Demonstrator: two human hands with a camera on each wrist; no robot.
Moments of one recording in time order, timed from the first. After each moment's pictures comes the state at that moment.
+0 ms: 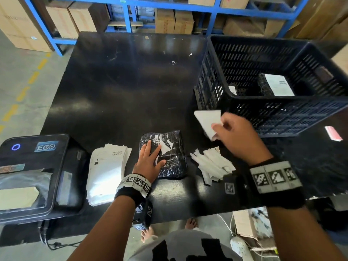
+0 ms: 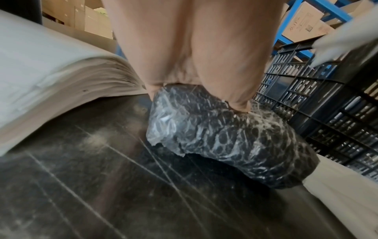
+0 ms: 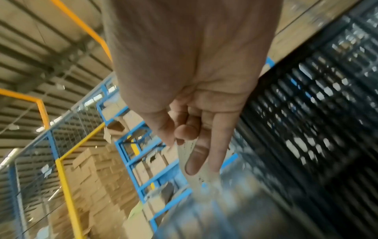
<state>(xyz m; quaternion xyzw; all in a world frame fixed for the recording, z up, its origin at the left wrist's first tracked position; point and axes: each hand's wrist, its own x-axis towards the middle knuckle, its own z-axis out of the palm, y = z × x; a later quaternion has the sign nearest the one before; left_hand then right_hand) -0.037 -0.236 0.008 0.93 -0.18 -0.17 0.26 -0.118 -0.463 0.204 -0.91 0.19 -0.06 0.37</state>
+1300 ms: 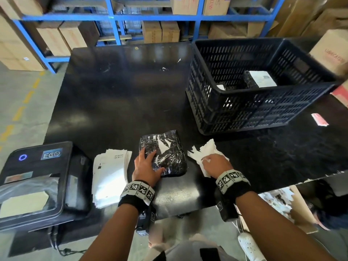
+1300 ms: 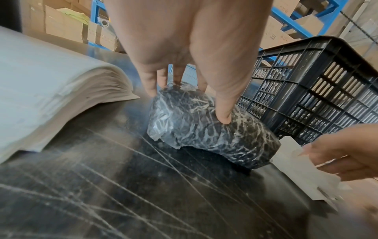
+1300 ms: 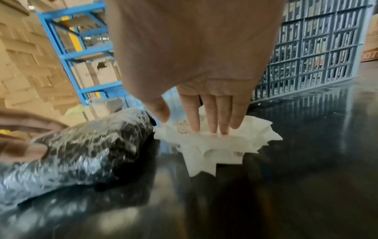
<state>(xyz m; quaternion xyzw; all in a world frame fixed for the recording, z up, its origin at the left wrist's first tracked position) -0.064 -0.224 0.036 0.94 -0.13 -0.14 0.27 -0.154 -0.454 0.064 -0.90 0.33 0.14 0.25</state>
